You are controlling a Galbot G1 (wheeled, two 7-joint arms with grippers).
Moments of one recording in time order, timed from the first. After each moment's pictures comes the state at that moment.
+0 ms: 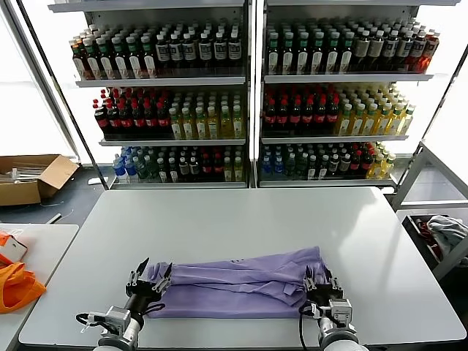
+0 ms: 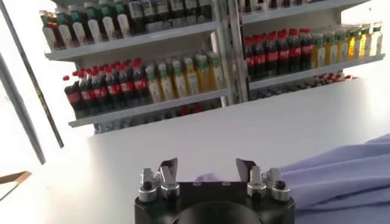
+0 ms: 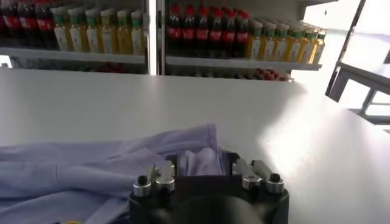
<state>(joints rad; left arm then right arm) 1.53 -1.27 -0.51 -2.01 -0.13 0.25 -0.03 -1.46 1.33 0.36 2.12 0.20 -0.45 0.33</state>
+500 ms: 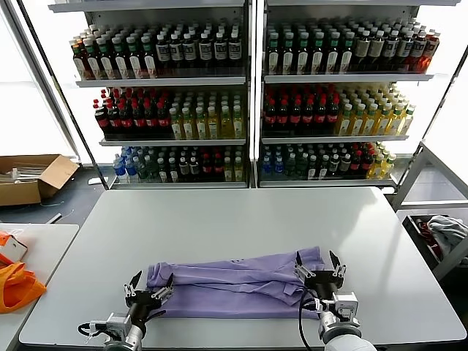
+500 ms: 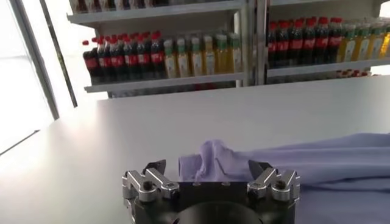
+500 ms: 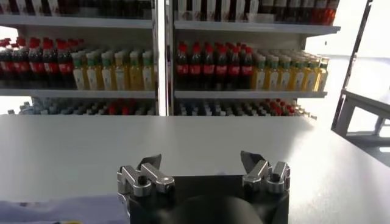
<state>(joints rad) 1.54 -1.34 -0.52 -1.97 -0.19 0.28 -0.06 -1.45 1.32 0.35 2.17 0.21 -0.43 0.33</state>
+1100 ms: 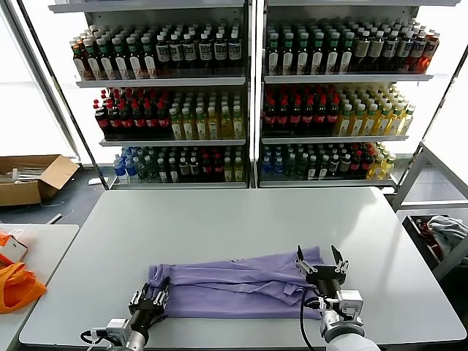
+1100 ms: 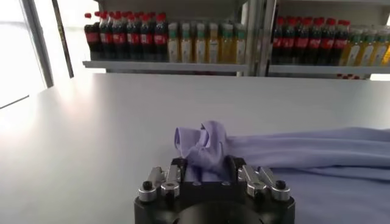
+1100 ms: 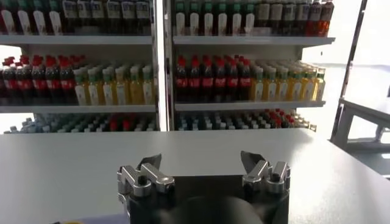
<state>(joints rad) 1.56 -1.36 -0.52 -1.94 -0.26 0.28 -0.05 -1.46 1.32 0.36 2.21 0.22 -0.43 0.34</state>
